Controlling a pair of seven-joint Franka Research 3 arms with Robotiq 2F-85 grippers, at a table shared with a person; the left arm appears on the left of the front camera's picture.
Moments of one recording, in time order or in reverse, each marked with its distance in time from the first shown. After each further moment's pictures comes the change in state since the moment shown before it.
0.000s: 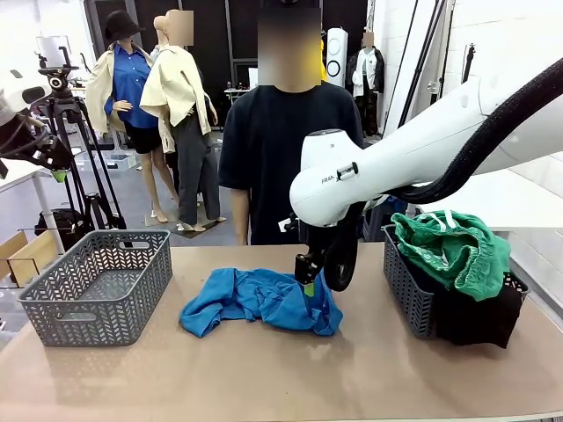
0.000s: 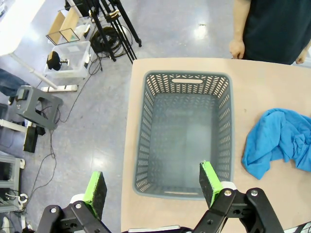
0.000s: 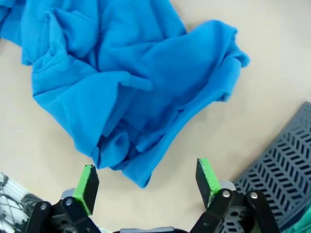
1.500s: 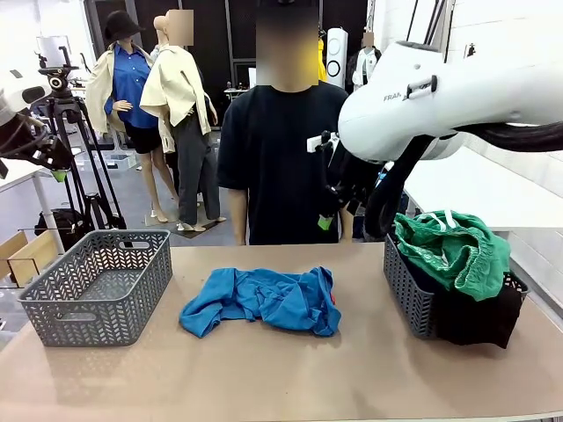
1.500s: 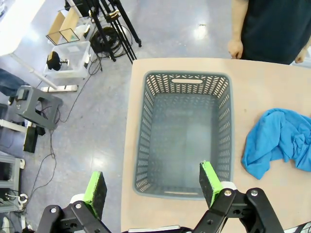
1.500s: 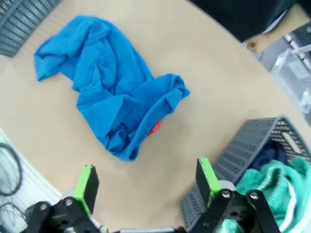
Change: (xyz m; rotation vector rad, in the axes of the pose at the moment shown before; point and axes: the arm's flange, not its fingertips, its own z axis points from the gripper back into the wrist) left arm 0.000 0.000 0.000 -0.001 -0.001 0.000; right arm -0.068 -0.028 0.141 0.029 -0.382 0.061
